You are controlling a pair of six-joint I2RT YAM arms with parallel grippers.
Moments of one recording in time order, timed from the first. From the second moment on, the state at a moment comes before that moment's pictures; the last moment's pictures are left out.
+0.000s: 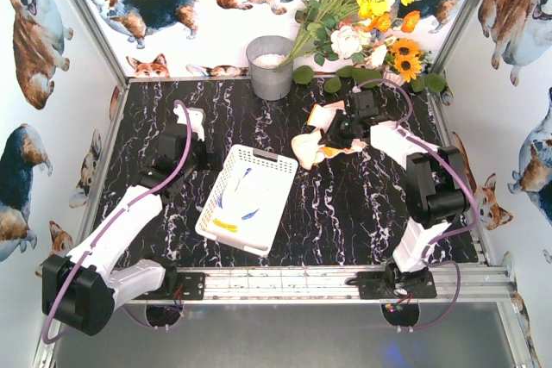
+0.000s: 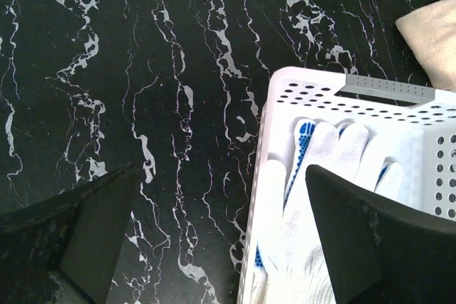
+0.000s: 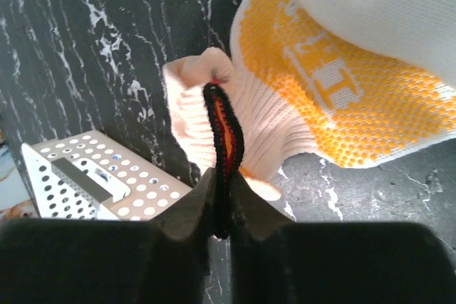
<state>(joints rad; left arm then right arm) -0.34 1.08 0.79 -0.26 -0.11 -0.18 0.21 1.78 1.22 -0.31 -0.32 0.63</state>
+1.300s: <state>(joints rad) -0.75 1.08 0.91 -0.09 0.04 -0.41 0.24 0.93 1.09 -0.84 -0.22 0.74</state>
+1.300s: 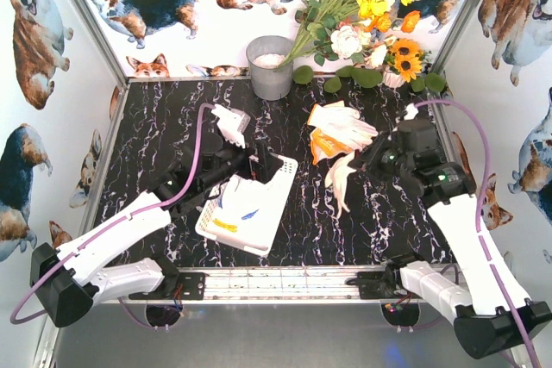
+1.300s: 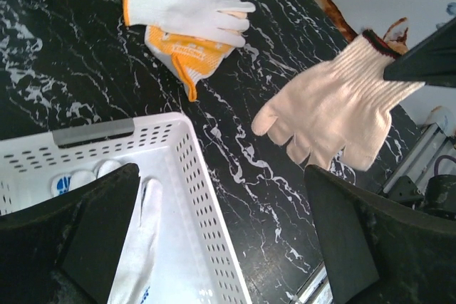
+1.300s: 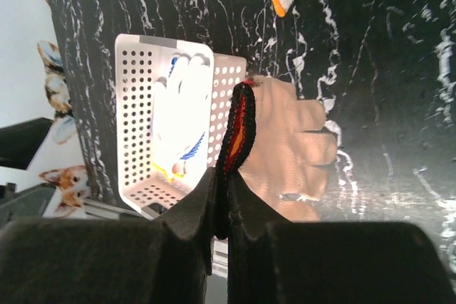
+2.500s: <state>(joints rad) -0.88 1.13 0.88 -0.13 -0.12 -0.51 0.42 0.87 0.76 -0.86 0.25 0.80</state>
